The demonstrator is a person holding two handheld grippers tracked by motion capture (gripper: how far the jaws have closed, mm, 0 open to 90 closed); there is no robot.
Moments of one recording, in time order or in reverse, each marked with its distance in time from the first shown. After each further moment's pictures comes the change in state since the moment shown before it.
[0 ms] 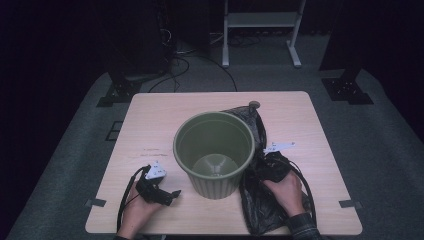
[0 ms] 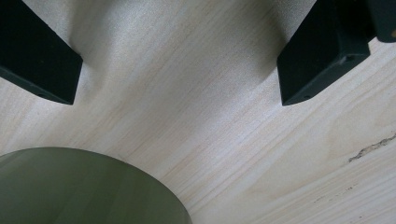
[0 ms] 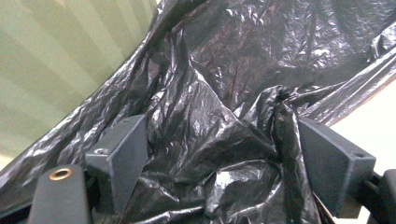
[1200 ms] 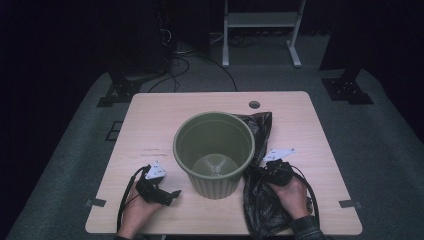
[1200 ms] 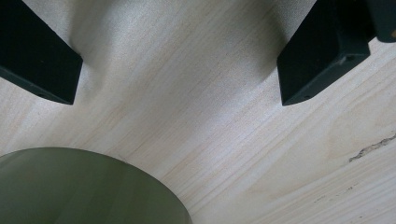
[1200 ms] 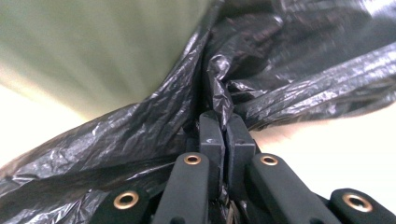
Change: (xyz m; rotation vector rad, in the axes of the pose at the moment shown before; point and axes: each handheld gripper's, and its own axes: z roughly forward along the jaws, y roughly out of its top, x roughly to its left) left arm 0.000 0.000 0.000 0.000 -0.001 0.001; right arm 0.015 -0.007 -0.024 0.009 0.045 -0.185
